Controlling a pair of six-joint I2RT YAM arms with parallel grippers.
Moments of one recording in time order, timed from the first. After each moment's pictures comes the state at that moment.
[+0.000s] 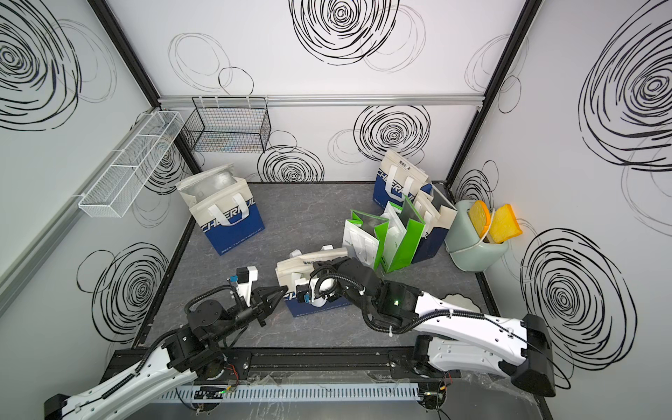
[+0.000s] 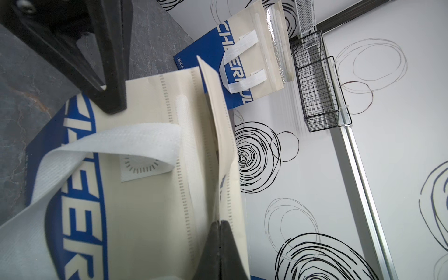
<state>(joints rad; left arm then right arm) -0.87 0.28 0.14 0.09 0.07 -0.57 1.19 1.03 0.87 -0.22 0.32 -0.94</state>
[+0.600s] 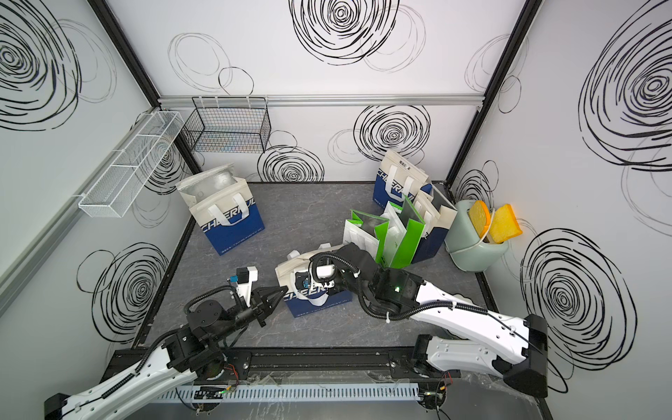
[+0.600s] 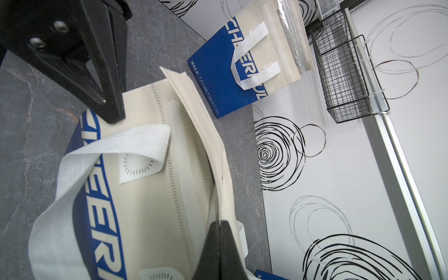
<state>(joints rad) -0.88 0.28 0.14 0.10 0.07 -0.56 1.12 1.09 1.04 -0.43 0.21 -0.84</state>
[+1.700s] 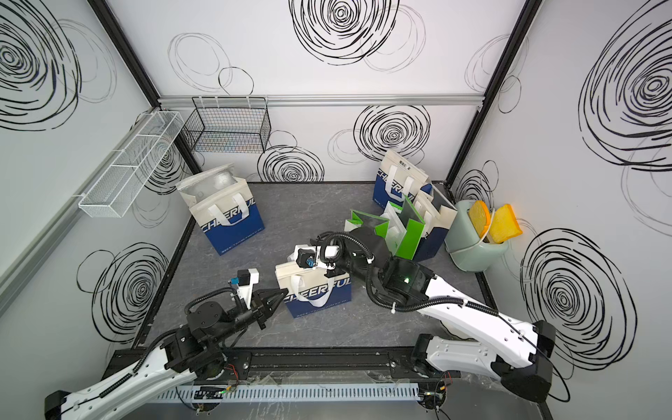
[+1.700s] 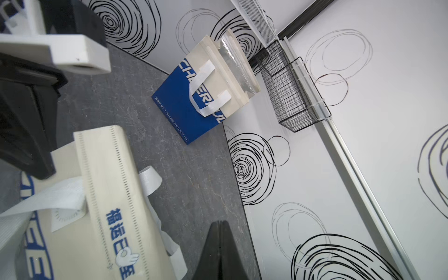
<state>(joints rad) -0.91 0.26 0.15 0.04 0.04 -0.54 1.05 1.06 1.10 -0.35 0.12 -0.80</state>
